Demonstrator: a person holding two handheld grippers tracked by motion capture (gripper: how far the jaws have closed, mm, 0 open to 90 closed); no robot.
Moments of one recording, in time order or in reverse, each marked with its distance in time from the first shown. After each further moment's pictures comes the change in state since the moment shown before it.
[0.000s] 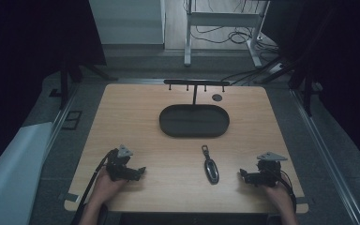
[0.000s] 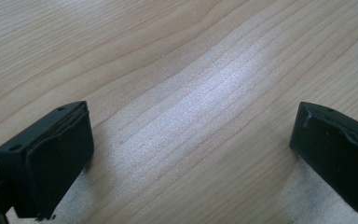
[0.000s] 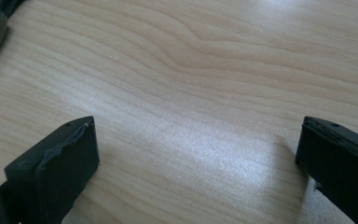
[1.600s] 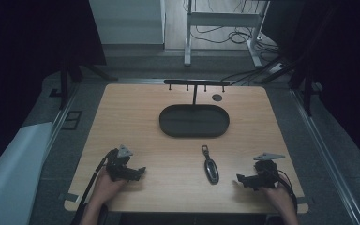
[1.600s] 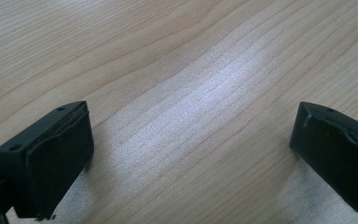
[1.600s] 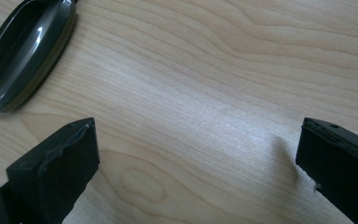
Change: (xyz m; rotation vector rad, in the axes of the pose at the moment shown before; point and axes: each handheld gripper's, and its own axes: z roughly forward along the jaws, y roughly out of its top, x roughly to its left) left arm 0.000 0.000 0.000 0.003 0.000 0.004; right arm 0.014 0.009 -0.013 0.098 0.115 0.002
